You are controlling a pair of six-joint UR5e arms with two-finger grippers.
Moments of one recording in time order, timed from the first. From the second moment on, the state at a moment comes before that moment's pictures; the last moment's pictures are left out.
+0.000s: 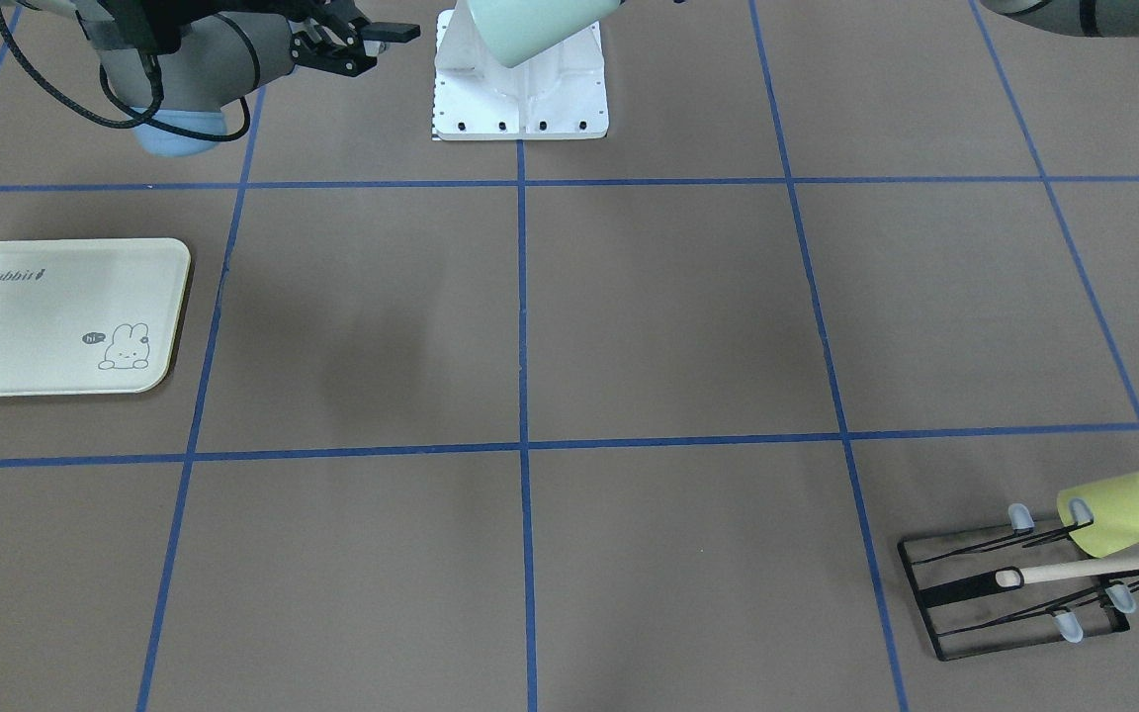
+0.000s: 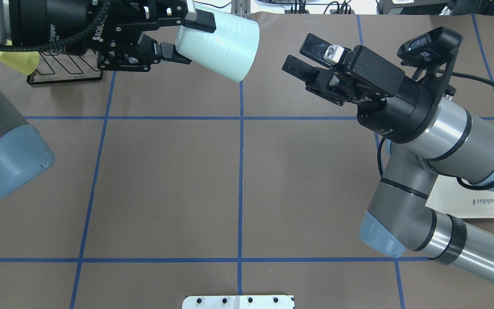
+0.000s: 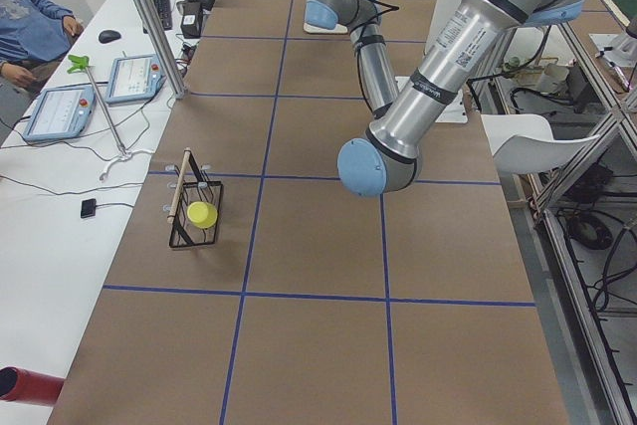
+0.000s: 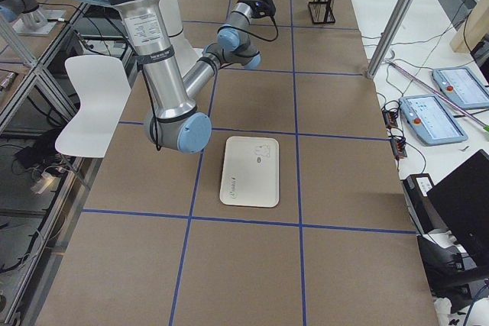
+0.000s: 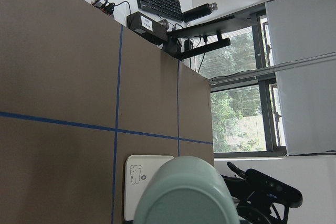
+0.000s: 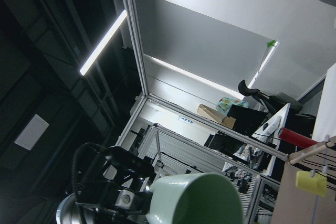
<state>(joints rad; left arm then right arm) -0.89 -2.23 -2.10 -2.24 -2.21 -1.77 0.58 -1.15 1.85 0.26 1.50 1.58</state>
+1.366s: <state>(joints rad) -0.89 -2.29 -2.09 -2.25 -2.34 -1.81 0.51 -1.15 1.90 0.29 1.50 1.57</state>
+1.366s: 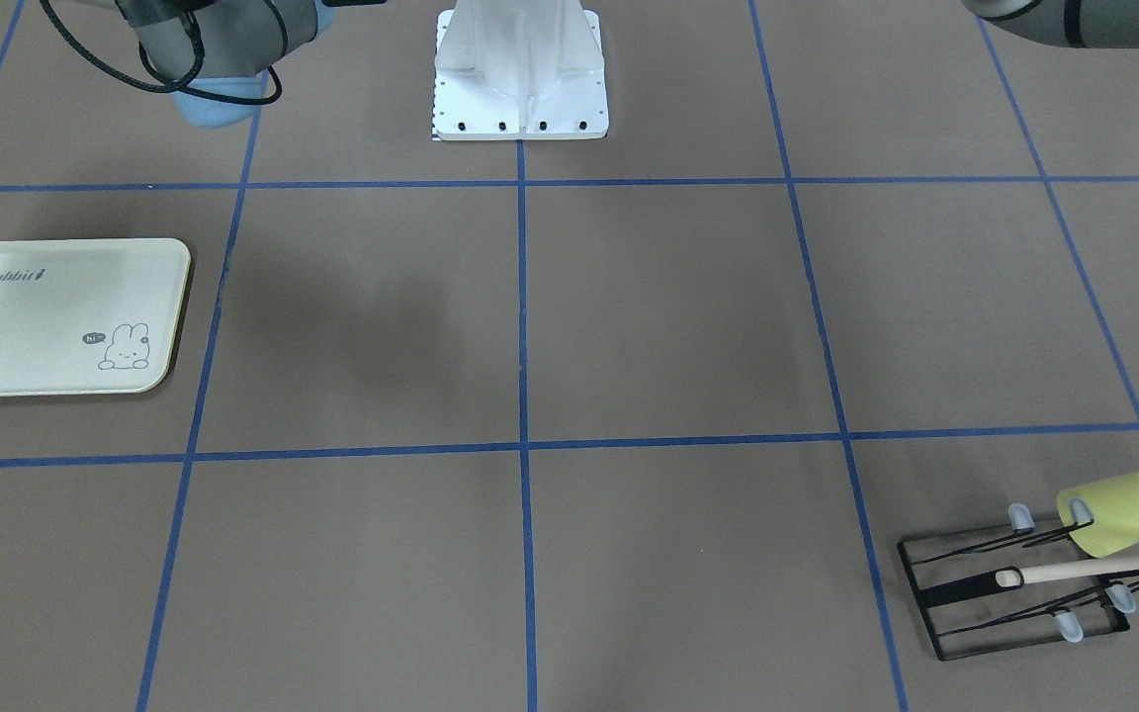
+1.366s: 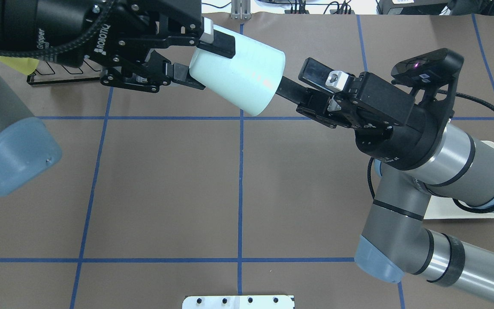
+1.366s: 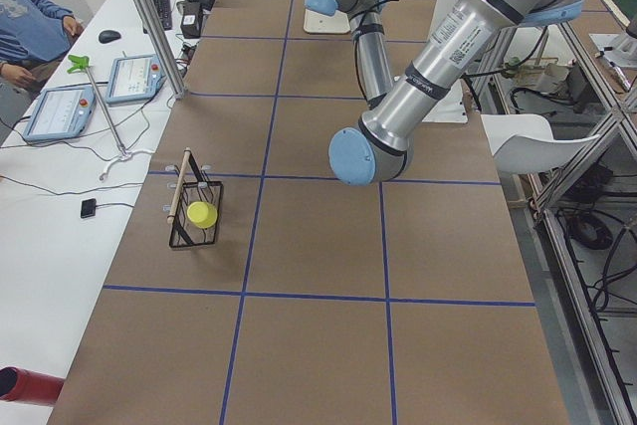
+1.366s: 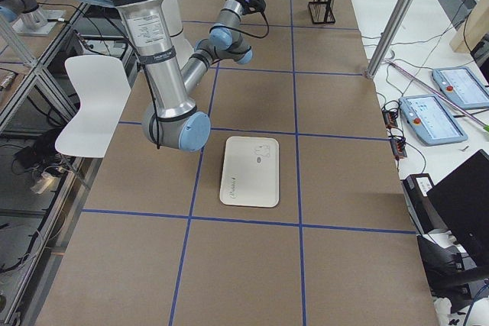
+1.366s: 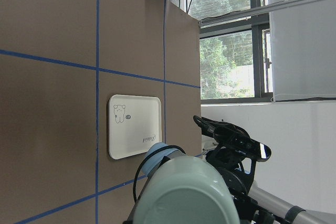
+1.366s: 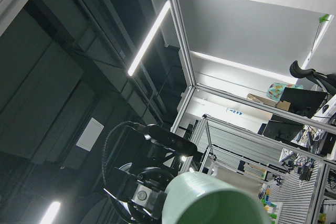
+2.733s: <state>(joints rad) -0.87 -2.29 -2.09 -2.26 -2.34 -1.81 0.48 -1.11 1.90 0.28 1.49 1.56</state>
